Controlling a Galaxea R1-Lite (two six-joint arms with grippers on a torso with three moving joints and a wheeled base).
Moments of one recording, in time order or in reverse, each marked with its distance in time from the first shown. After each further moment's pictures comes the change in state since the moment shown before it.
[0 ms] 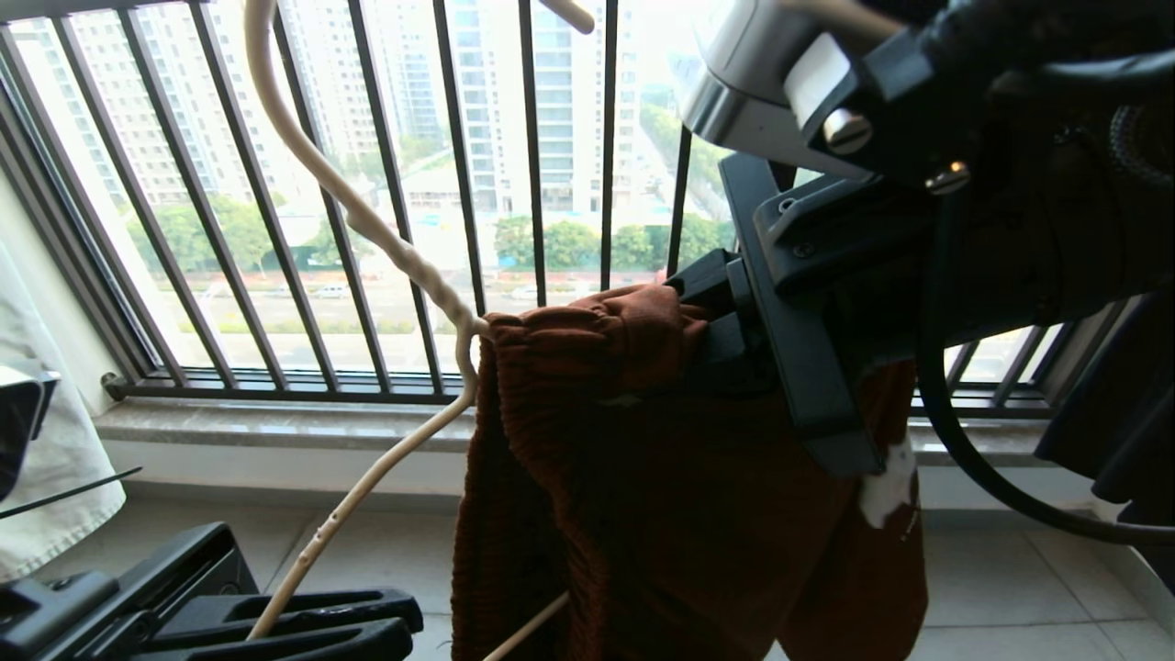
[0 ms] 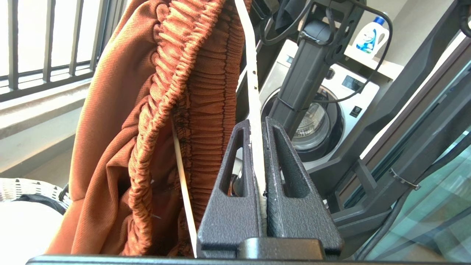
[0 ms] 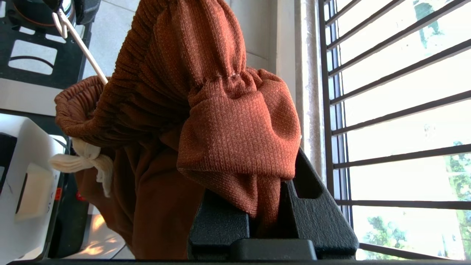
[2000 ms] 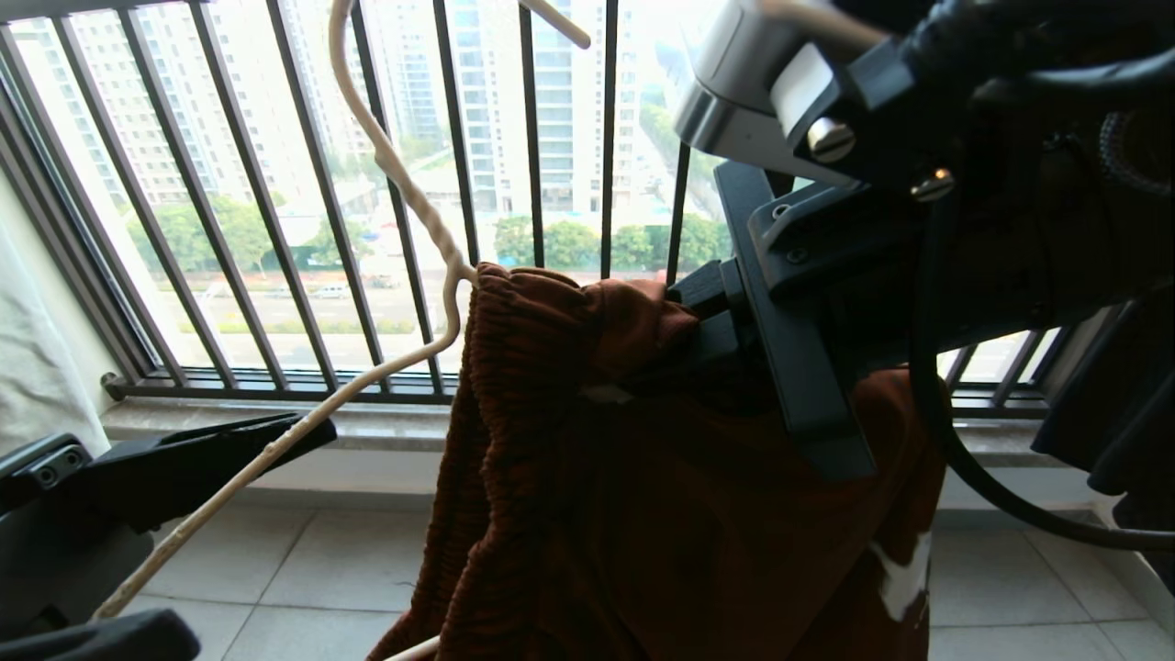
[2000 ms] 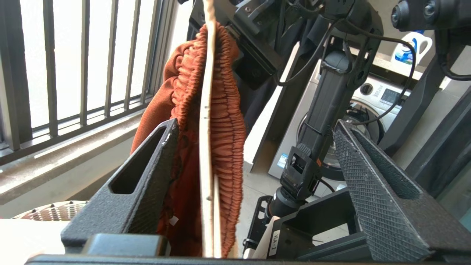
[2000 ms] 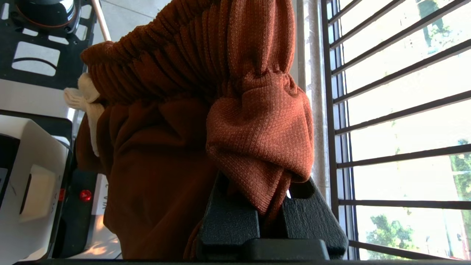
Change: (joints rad) left arm 0.116 -0.148 -0.155 0.274 0.009 0.095; right arm -0.006 0.000 0.005 -0.003 -0.006 0.005
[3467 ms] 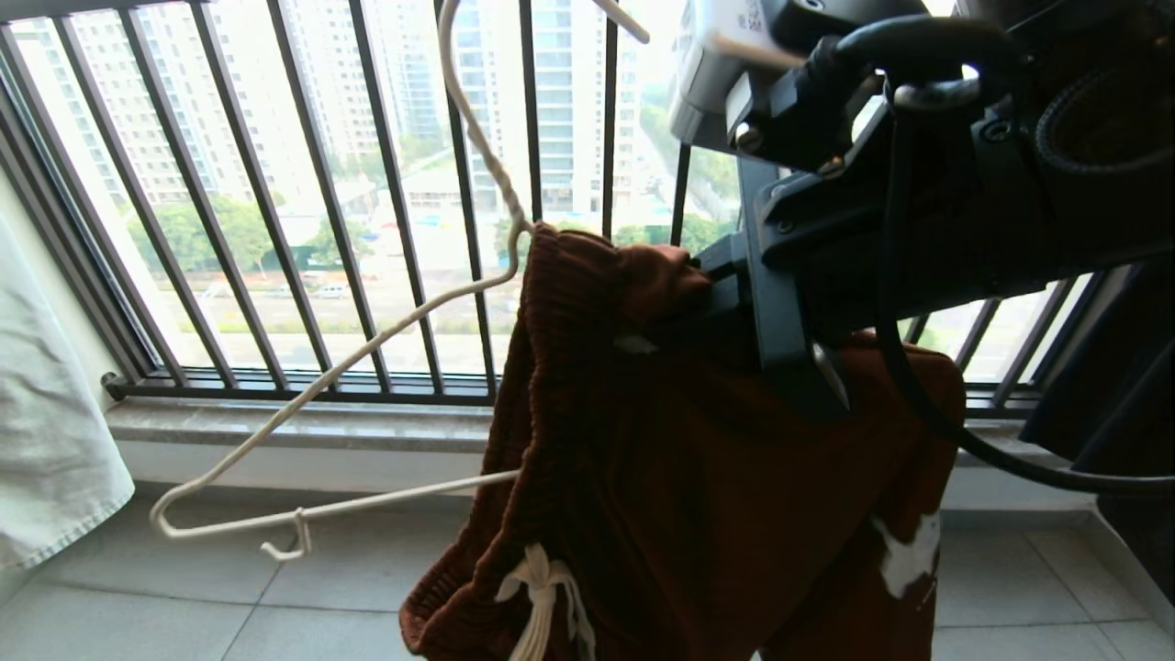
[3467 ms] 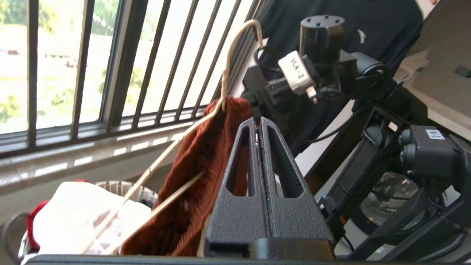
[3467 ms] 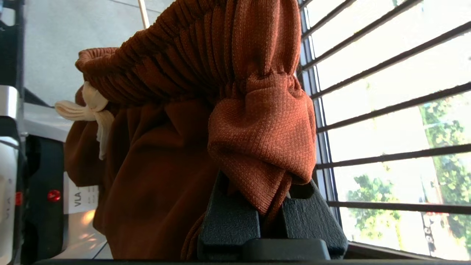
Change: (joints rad) left arm 0.056 -0.104 -0.585 0.818 0.281 0.000; right arm -0.071 0.016 -0.024 -0.006 -0.093 0.009
